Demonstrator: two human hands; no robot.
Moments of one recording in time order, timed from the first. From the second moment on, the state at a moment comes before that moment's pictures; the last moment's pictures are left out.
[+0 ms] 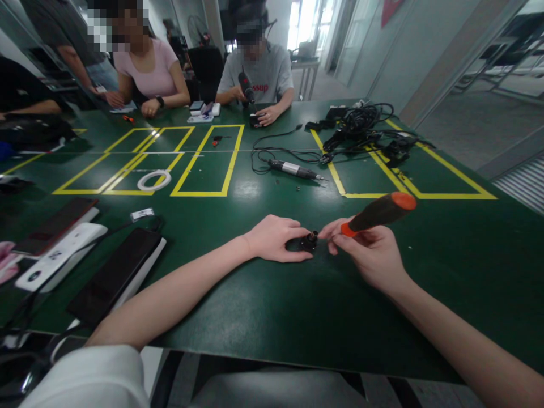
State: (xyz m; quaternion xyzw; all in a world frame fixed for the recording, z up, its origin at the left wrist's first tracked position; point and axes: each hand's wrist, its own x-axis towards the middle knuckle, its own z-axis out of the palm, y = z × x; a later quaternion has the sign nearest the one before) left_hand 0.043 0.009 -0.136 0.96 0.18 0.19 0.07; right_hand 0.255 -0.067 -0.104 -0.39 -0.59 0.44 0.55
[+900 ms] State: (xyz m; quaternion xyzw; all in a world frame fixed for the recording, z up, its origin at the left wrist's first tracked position) left_hand 0.043 0.010 -0.137 0.96 0.19 0.18 0.07; right_hand 0.256 -0.068 -0.106 -0.39 -0.59 0.45 0.54
